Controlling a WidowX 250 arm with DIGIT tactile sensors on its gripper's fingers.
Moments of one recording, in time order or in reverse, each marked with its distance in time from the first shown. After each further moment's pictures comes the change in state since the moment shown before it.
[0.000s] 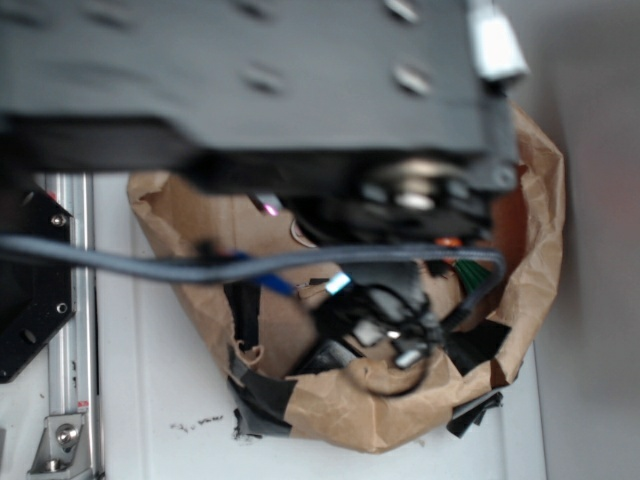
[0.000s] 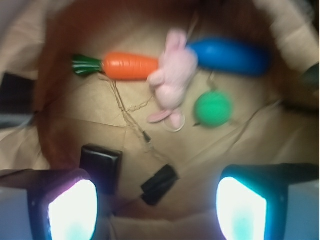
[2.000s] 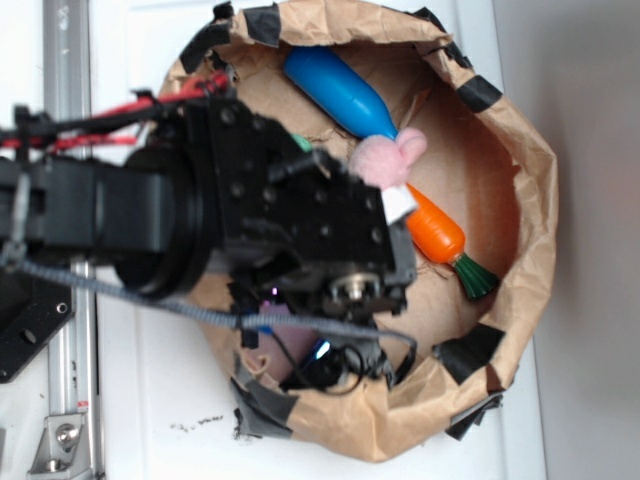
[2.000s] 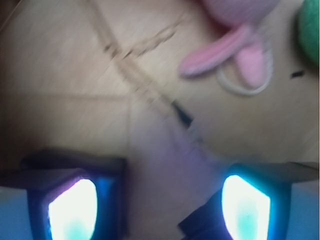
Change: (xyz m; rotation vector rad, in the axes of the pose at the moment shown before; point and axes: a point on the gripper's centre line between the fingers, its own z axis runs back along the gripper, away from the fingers) arm -0.022 -0.027 -0.097 -0.122 0.055 -0.005
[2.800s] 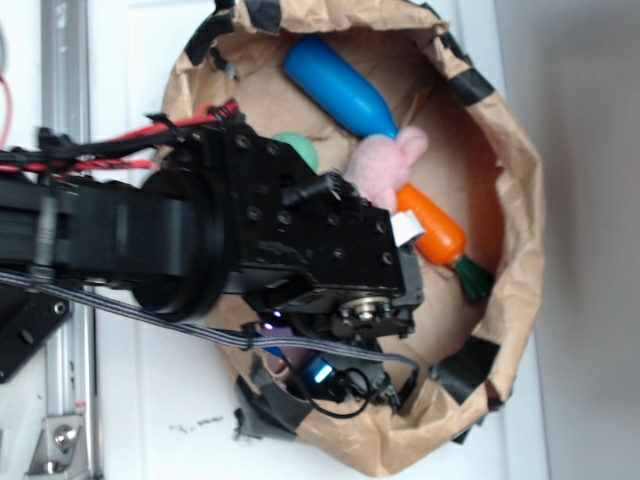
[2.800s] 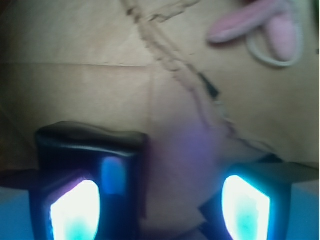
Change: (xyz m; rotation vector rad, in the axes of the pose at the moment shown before) arm 0.000 -0.011 -0.012 -0.017 0.032 -0.002
